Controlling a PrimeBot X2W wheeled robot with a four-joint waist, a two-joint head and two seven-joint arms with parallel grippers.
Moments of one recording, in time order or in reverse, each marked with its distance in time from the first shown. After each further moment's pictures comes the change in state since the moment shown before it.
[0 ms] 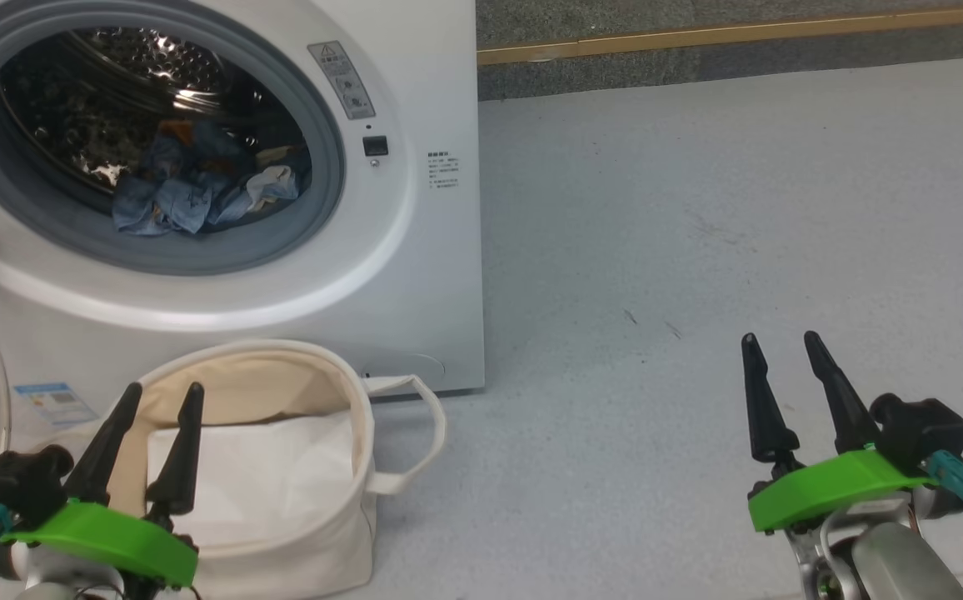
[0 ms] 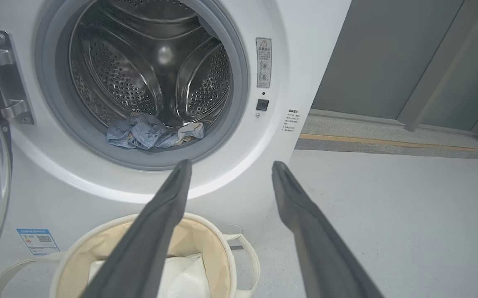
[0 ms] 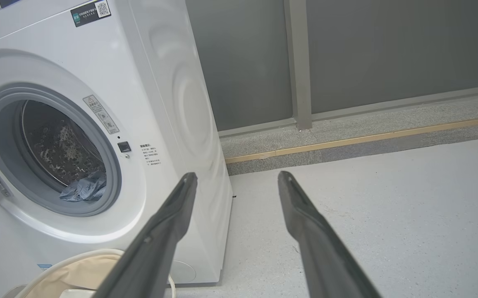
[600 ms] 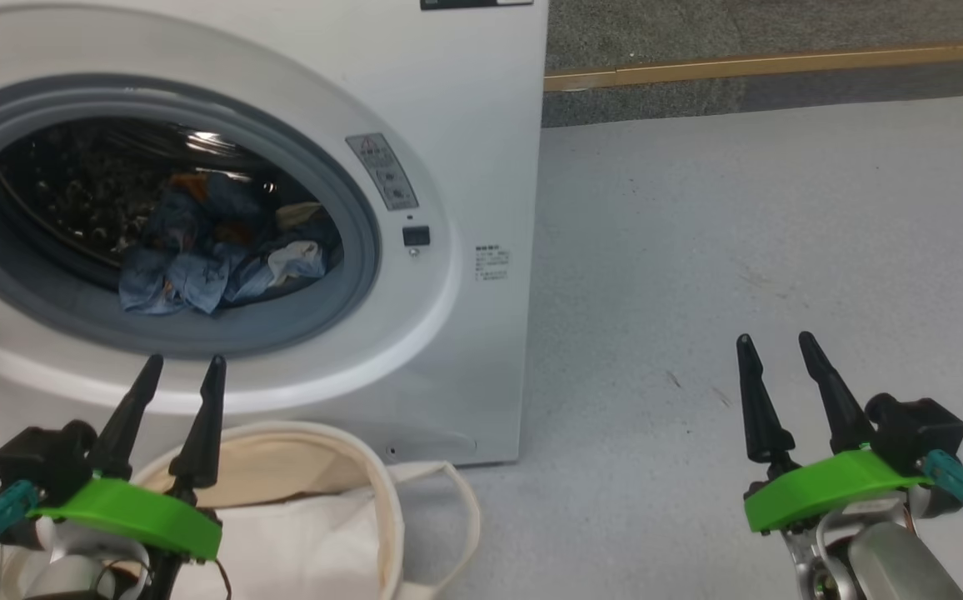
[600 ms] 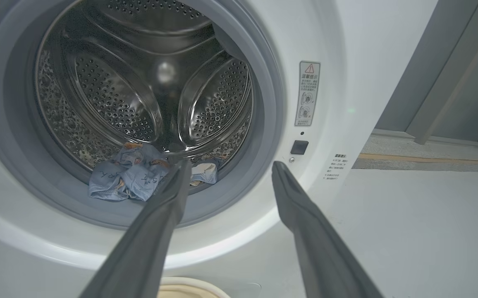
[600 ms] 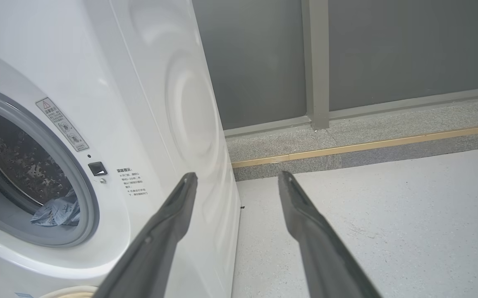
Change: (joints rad) left arm -0.051 -0.019 -0.049 -0.002 0.011 0.025 -0.020; right arm 0.002 0.004 0.004 0.006 0.002 0.000 0.000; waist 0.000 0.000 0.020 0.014
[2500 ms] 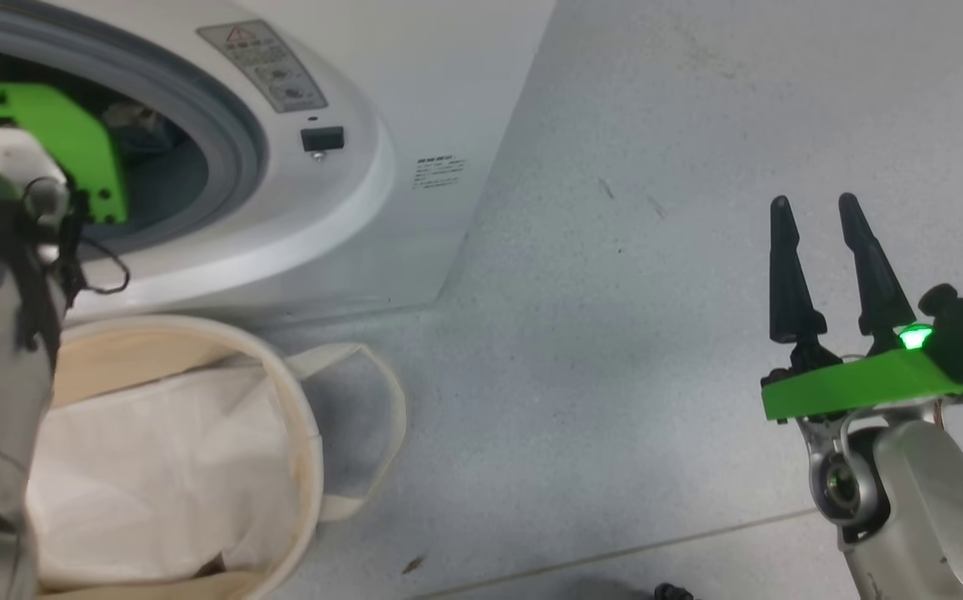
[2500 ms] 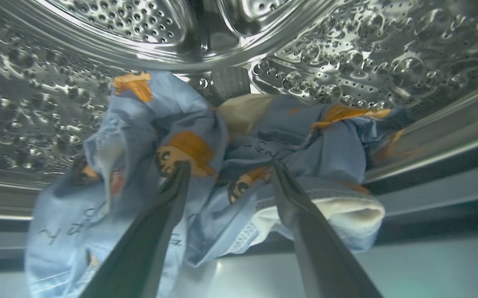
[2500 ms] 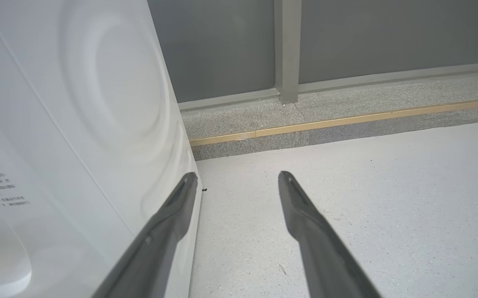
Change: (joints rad) left arm -0.970 -0.040 -0.158 0.878 0.245 0.170 0.328; right arm -0.158 0.006 -0.048 -0.110 0.009 0.000 0.000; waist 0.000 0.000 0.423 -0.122
